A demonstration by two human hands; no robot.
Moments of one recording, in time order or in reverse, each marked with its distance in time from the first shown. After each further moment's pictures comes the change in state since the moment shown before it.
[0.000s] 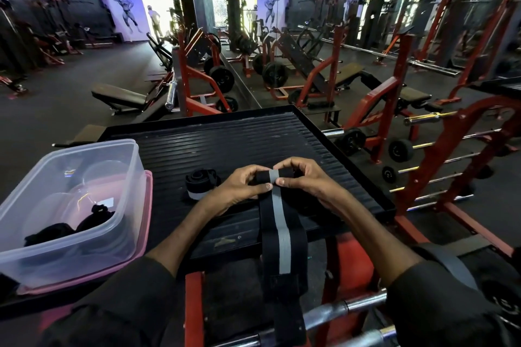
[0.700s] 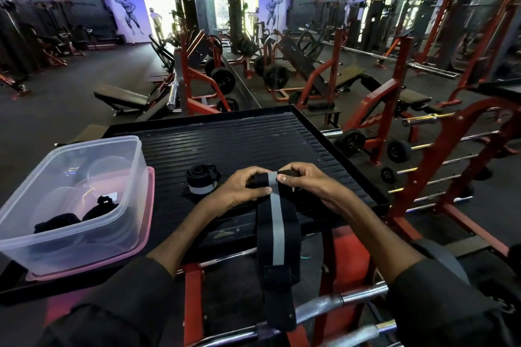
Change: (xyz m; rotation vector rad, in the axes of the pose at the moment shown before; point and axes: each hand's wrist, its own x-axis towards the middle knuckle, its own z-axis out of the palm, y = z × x) left_hand -0.014 -0.003 0.008 0.087 0.014 0.072; right_hand -0.017 -0.004 -0.003 0.037 -0.047 0.186
